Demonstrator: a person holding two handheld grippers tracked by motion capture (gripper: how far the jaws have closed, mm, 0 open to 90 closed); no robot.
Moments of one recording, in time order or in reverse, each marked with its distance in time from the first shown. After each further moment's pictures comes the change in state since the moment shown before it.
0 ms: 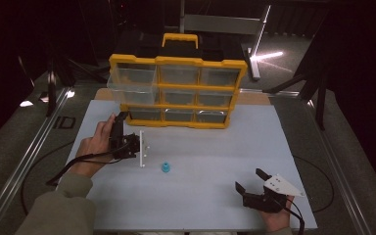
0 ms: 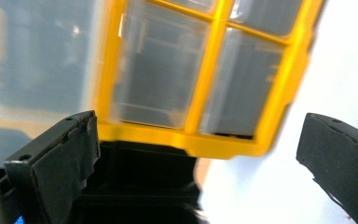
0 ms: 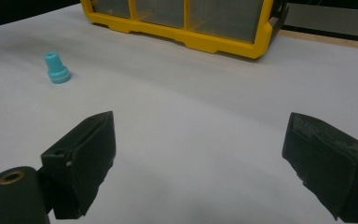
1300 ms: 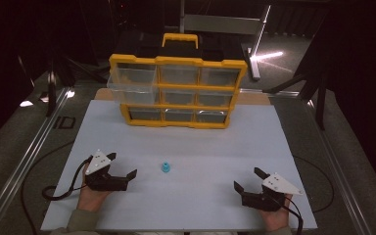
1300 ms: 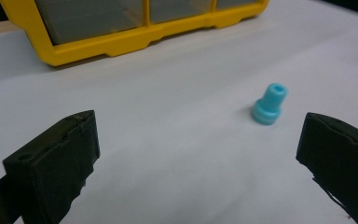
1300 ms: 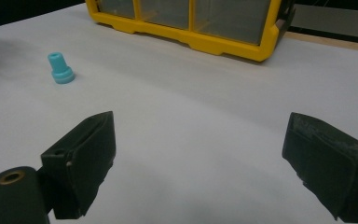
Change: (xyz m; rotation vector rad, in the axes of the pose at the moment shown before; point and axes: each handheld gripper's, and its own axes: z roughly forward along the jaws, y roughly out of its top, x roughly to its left) left arm -0.051 -0.087 -0.040 -0.188 -0.619 -1.132; right arm 0.001 0.003 0.004 0.003 0.018 -0.011
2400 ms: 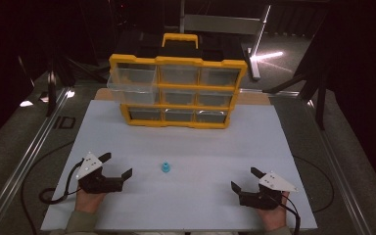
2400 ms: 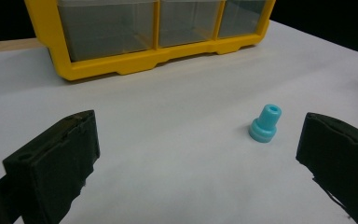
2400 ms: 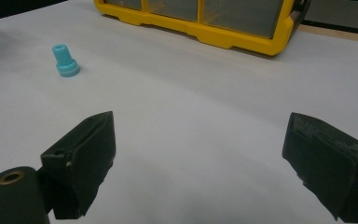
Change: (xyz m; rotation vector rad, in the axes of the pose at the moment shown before) left arm 0.004 -0.005 -0.011 -0.094 0.015 -0.028; right arm 0.001 0.000 0.008 0.030 0.030 -0.009
